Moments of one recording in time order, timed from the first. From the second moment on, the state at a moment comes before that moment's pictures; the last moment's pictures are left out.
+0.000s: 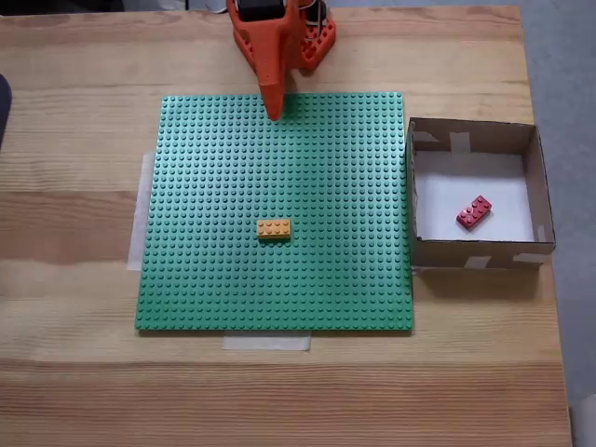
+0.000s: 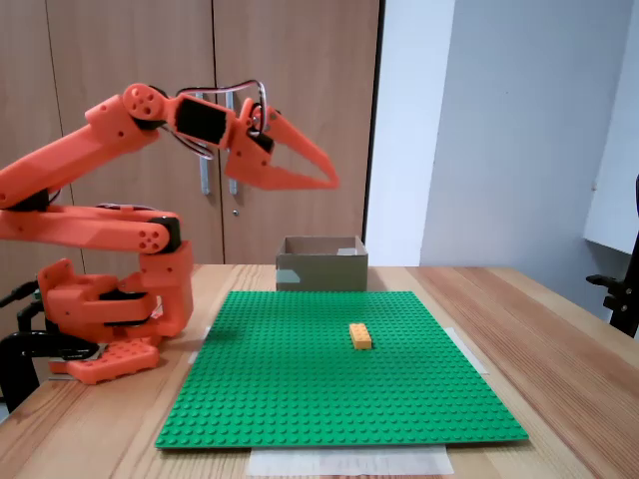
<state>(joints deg) -4.7 174.6 146.2 46.6 2.0</state>
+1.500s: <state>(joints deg) 2.4 186.5 182.5 44.0 -6.4</state>
